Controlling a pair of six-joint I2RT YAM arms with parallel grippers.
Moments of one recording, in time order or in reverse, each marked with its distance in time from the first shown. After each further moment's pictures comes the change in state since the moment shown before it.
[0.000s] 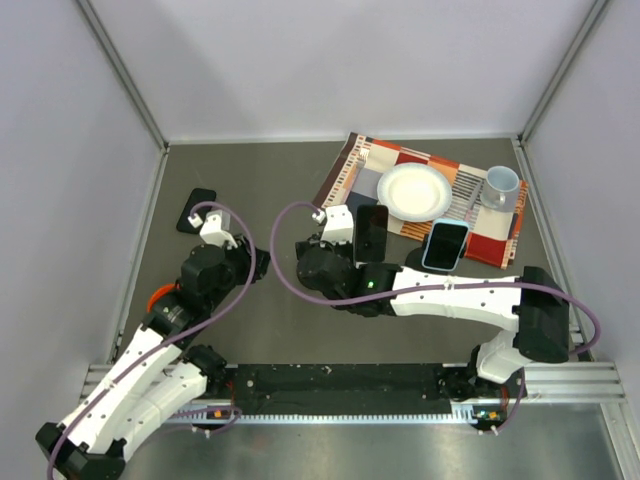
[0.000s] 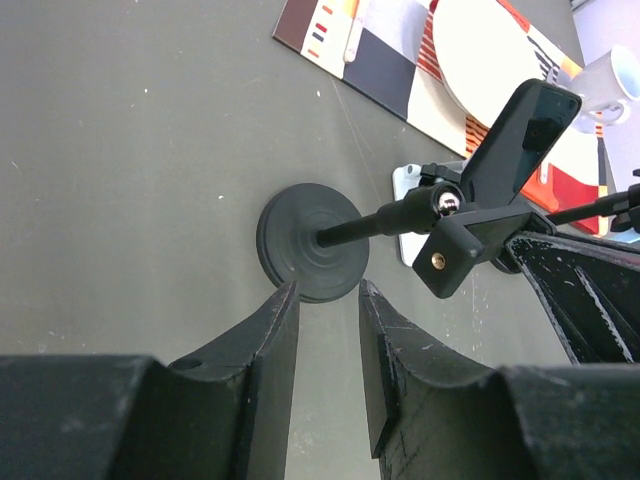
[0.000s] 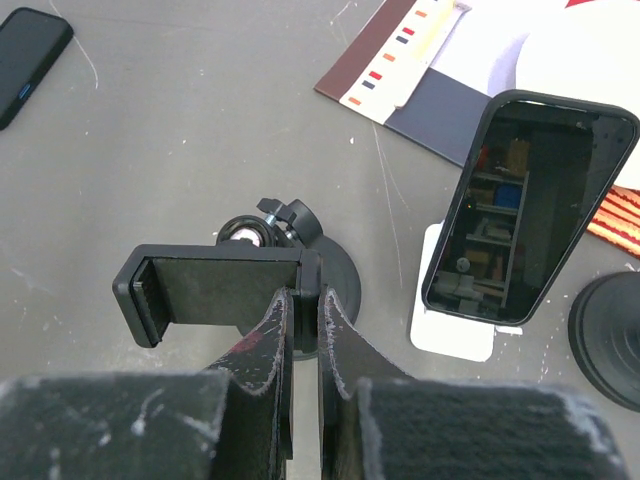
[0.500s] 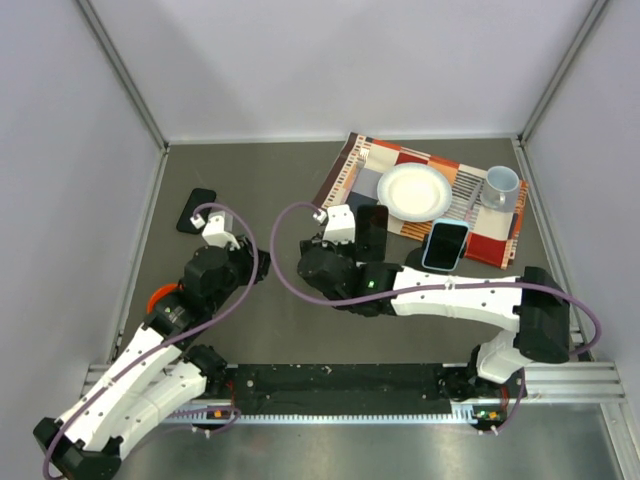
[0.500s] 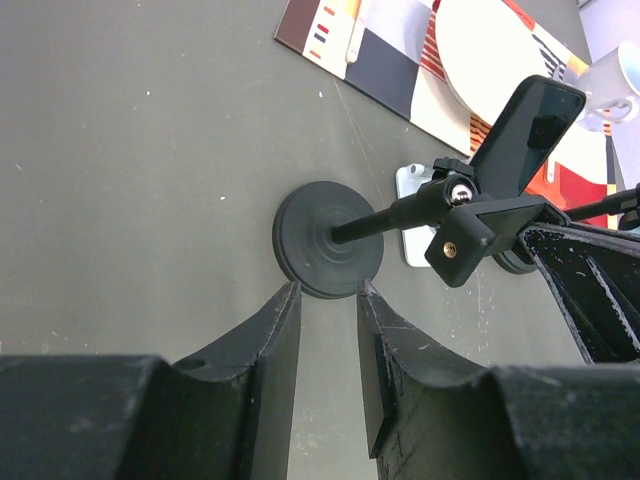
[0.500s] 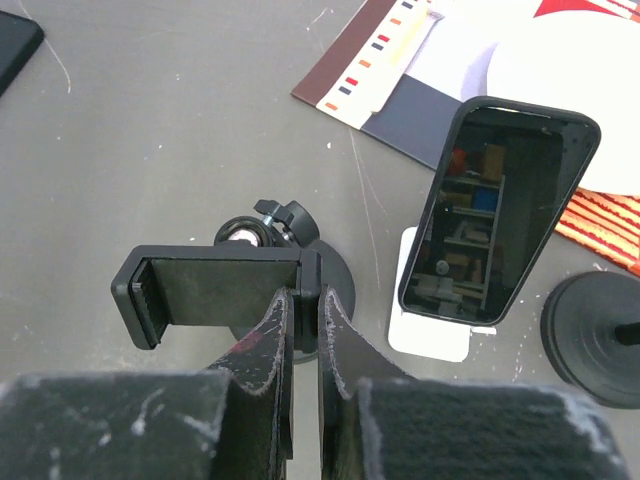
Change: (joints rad) left arm -0.042 0.005 0.000 0.002 -0.047 0.001; right arm -0.004 -0.006 0.001 -0.043 0.040 -0.003
